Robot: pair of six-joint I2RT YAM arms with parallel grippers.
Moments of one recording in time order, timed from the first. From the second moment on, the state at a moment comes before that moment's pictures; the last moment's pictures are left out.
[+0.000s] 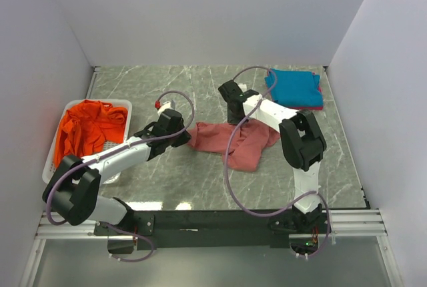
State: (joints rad) left arm -0.60 1.38 0.78 -0.12 -0.15 -0.88; right arm 0.56 2.02 1.51 -0.65 0.31 0.52
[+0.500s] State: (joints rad) left arm -0.53 1.27 0.86 -0.22 -0.30 -0.88; right arm 0.56 1.58 1.42 -0.66 0.50 0.50
